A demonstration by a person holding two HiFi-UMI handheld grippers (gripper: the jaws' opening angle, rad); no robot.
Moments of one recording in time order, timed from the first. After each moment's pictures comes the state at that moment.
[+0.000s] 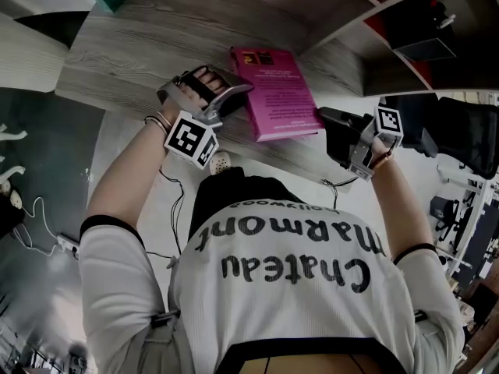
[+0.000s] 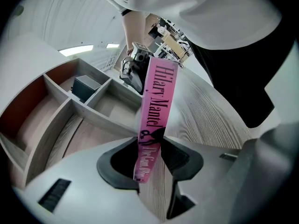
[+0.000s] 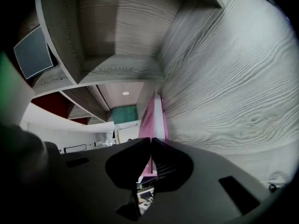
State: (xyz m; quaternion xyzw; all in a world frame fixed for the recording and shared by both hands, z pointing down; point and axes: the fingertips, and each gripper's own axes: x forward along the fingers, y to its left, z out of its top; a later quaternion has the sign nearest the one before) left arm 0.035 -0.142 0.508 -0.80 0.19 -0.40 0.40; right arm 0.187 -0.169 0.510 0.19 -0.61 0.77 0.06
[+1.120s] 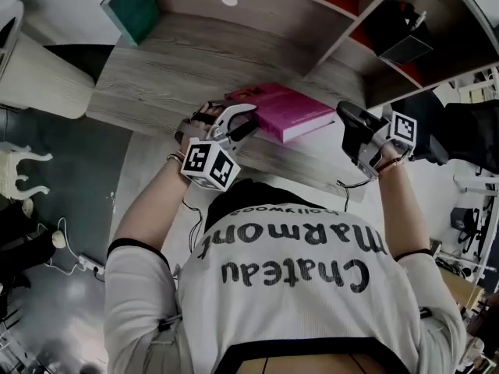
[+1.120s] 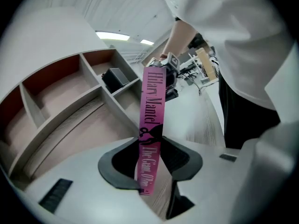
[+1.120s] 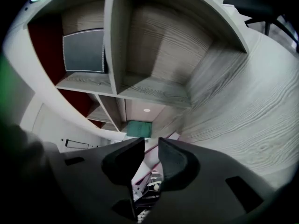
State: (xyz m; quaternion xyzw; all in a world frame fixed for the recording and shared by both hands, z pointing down) left arm 0.027 -0.125 0.465 -0.86 0.31 -0.34 0.24; right arm 0.204 -0.213 0.451 0.24 -0.70 0.67 -0.05
